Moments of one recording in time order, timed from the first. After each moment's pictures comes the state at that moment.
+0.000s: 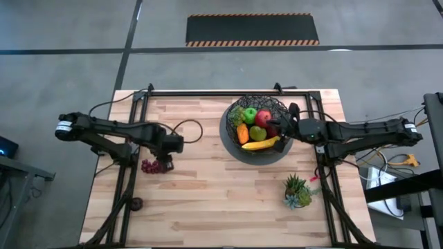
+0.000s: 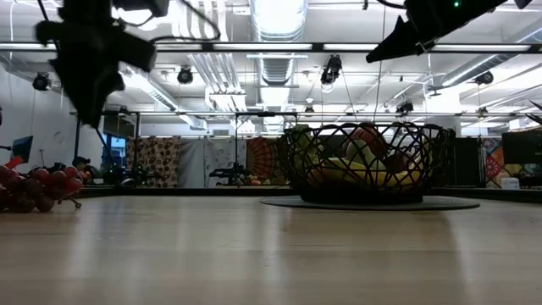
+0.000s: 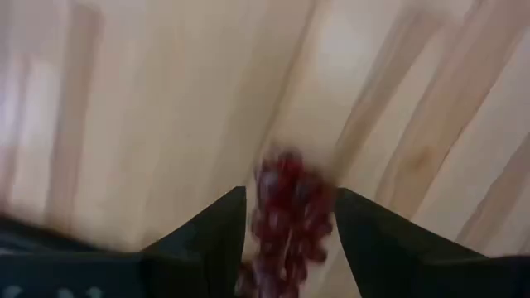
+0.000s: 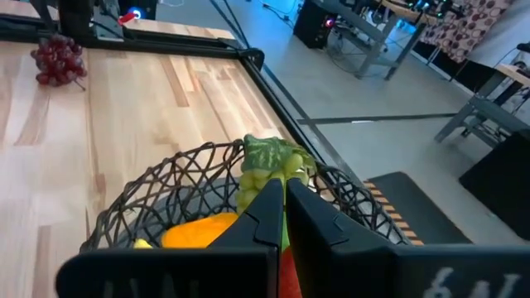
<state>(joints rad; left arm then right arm) -0.06 1.23 0.98 -1.21 -0.07 -0.42 0.01 0.88 0.68 -0.19 0.49 -0.12</state>
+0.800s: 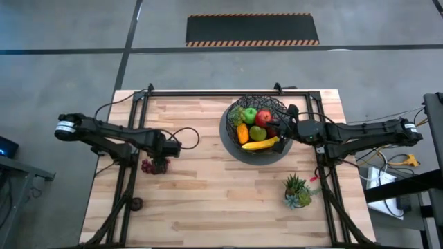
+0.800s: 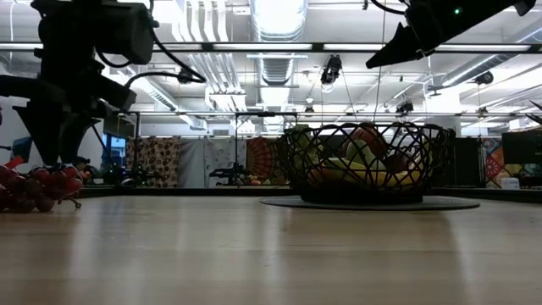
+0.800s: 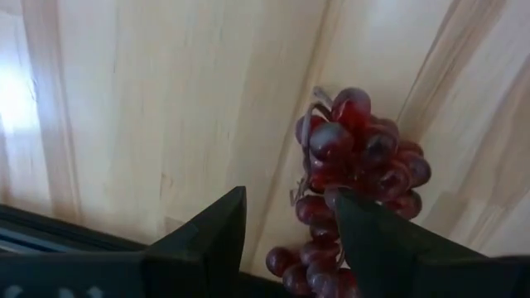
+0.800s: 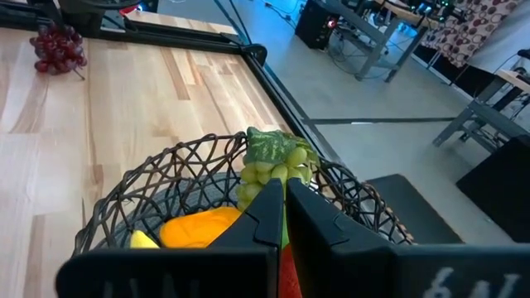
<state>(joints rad) -0.06 1.22 0.76 -1.15 -0.11 -0.30 0.02 0.88 0.64 -0.15 0.49 -0.14</state>
